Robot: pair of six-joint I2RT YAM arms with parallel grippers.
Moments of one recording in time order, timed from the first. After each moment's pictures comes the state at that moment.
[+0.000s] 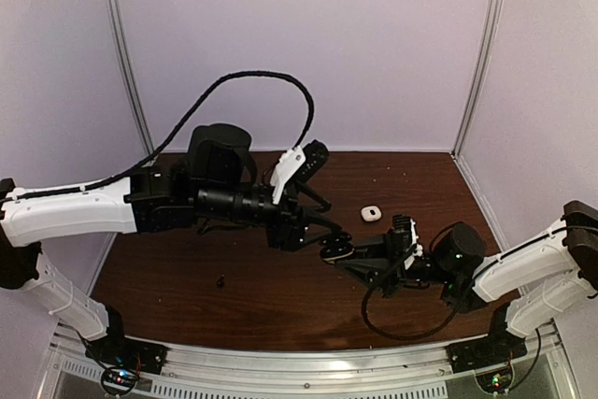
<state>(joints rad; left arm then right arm) -1.15 1.42 1.24 -0.15 0.29 -0.05 1.01 1.36 0.32 1.34 -0.51 0.10</state>
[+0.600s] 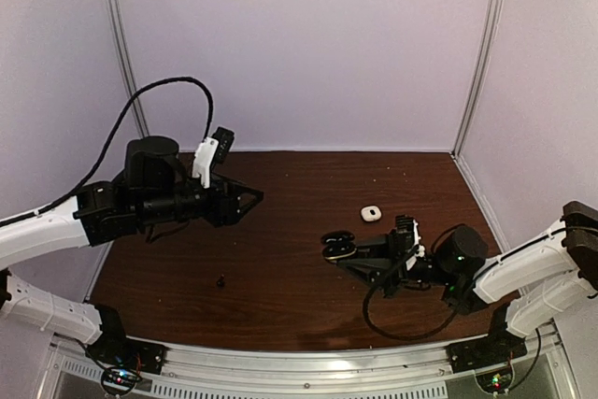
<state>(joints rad) -0.95 1.11 0.97 -0.18 0.01 -0.30 1.01 1.36 0.30 1.37 -0.49 0.10</state>
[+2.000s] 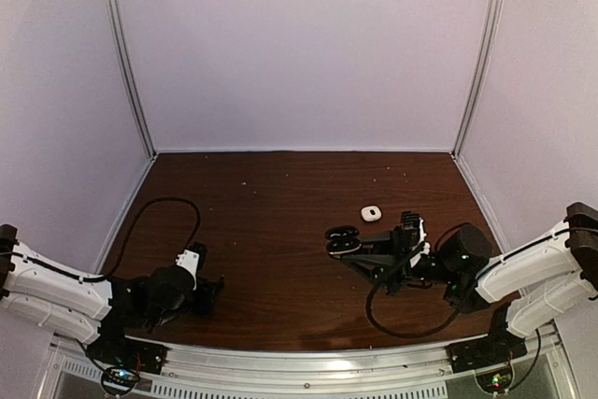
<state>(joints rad) -1.11 1.07 0.15 0.18 -0.53 -0.59 0.99 1.34 0.30 1.38 -0.49 0.11</state>
